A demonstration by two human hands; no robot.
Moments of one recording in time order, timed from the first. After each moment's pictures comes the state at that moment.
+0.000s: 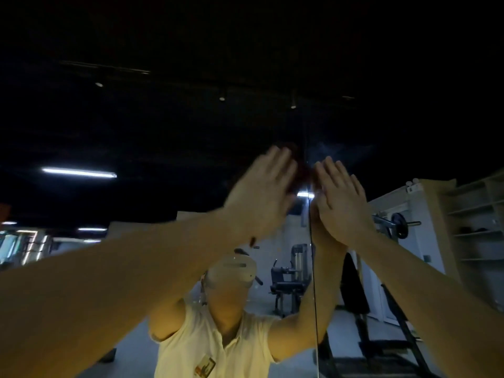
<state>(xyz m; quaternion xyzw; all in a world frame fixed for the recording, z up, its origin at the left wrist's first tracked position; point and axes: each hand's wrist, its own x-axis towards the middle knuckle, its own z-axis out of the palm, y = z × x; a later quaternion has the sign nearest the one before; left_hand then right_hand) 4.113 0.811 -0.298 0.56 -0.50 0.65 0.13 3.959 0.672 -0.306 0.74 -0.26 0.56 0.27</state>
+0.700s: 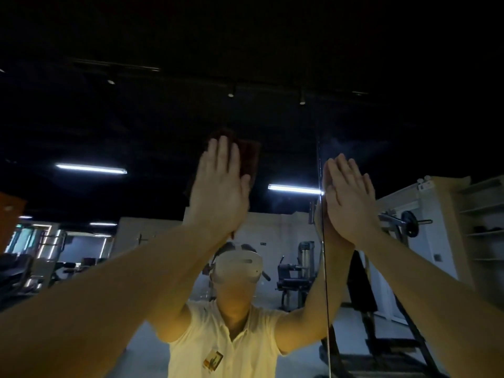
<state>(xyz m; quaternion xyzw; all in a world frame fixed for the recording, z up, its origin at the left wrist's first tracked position) 4.179 0.853 -0.313 0.59 -0.39 0.62 0.33 3.971 0.682 -0.310 0.72 -0.27 0.59 0.23</state>
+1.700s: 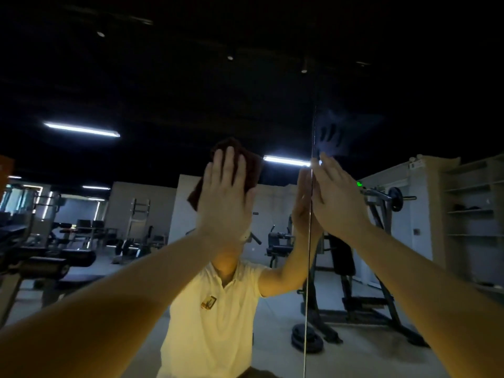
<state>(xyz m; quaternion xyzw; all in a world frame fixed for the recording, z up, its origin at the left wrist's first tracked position) 4.162 0.850 -0.410 0.61 -0.44 0.56 0.34 3.951 0.728 -0.376 0.77 -0.24 0.53 0.26</state>
